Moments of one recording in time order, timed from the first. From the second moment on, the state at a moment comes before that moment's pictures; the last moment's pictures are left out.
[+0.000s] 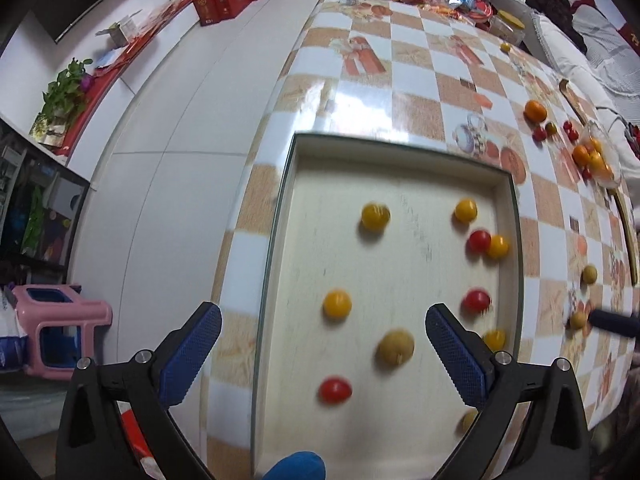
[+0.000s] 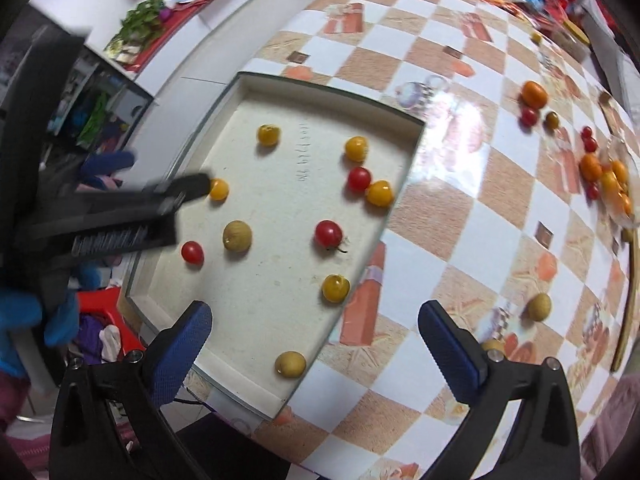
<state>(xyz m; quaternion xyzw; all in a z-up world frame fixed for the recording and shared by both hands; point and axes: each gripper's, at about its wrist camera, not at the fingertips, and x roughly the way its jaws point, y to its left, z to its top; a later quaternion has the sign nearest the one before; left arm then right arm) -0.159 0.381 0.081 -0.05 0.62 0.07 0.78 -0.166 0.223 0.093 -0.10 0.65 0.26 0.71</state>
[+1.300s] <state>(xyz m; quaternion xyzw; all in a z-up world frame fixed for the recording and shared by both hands) -0.220 0.350 0.139 0.03 0.63 0.05 0.77 -0.141 0.245 0.154 -0.15 0.63 0.24 0.72</state>
